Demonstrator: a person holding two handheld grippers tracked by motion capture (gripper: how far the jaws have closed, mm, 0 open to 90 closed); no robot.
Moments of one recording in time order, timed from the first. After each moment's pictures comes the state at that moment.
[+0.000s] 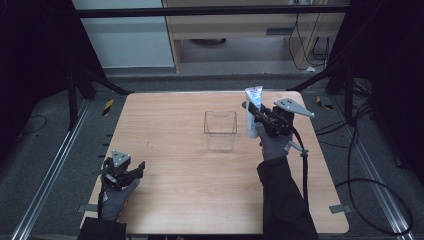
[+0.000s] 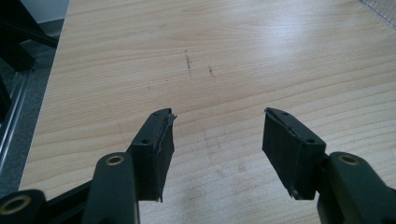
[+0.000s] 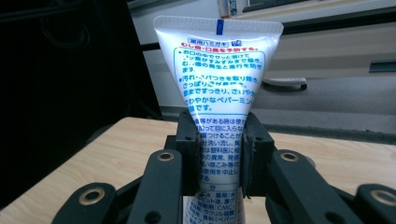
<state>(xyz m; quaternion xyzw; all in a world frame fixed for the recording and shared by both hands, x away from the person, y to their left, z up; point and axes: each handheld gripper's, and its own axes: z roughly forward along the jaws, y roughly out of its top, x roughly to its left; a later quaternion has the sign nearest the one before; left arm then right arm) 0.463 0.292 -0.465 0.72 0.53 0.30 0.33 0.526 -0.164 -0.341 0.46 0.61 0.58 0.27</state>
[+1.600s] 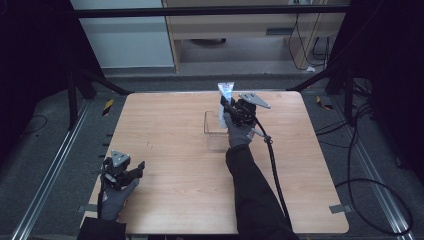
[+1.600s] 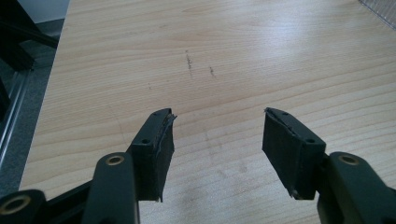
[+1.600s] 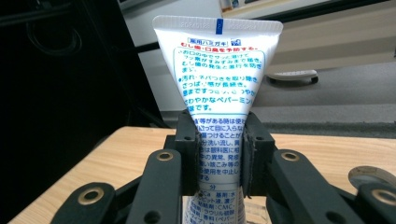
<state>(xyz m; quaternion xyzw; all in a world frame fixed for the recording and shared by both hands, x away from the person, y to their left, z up) 0.463 0.294 -0.465 0.72 0.53 0.29 0.33 0.602 -0.087 -0.390 0.49 0.59 0.59 0.25</state>
